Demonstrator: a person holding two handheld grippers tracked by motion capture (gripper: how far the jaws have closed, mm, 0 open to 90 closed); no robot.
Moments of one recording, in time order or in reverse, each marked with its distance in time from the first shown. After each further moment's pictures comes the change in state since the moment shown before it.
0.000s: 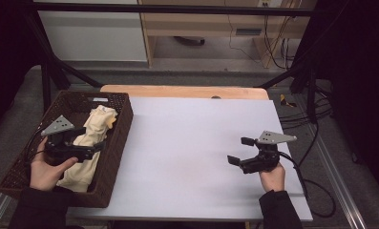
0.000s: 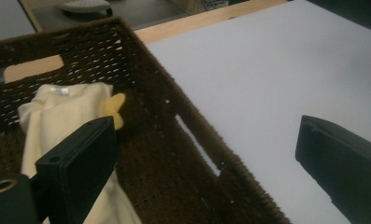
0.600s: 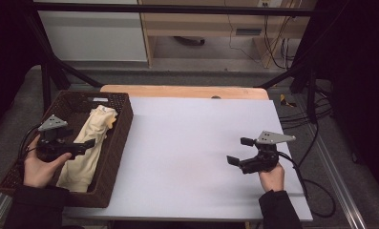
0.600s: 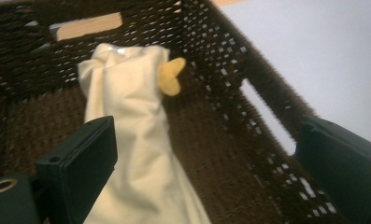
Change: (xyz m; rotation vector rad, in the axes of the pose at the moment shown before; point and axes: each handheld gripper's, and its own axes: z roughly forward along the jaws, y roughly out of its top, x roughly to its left) left arm 0.034 -0.014 0.005 0.097 0.133 -0.057; right arm 0.000 -0.001 0.002 0.007 0.000 -0.001
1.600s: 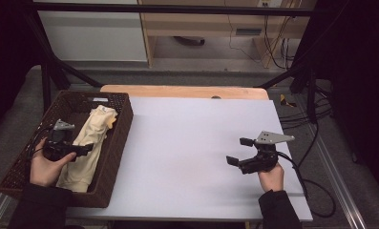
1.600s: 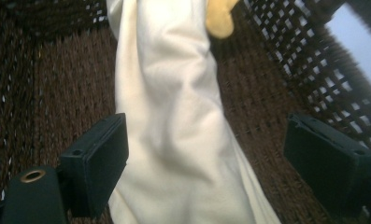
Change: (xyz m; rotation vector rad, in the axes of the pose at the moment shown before) left arm 0.013 -0.016 0.031 0.194 0.130 -0.015; right arm 0.000 0.000 0.002 0.007 0.003 -0.002
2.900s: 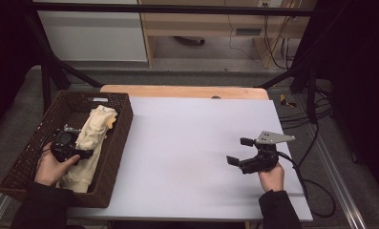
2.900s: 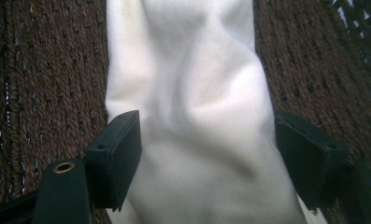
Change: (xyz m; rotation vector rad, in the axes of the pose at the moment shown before) left arm 0.004 -0.011 0.031 0.154 0.021 -0.021; right arm 0.000 0.000 -0.001 0.001 -0.002 0.001
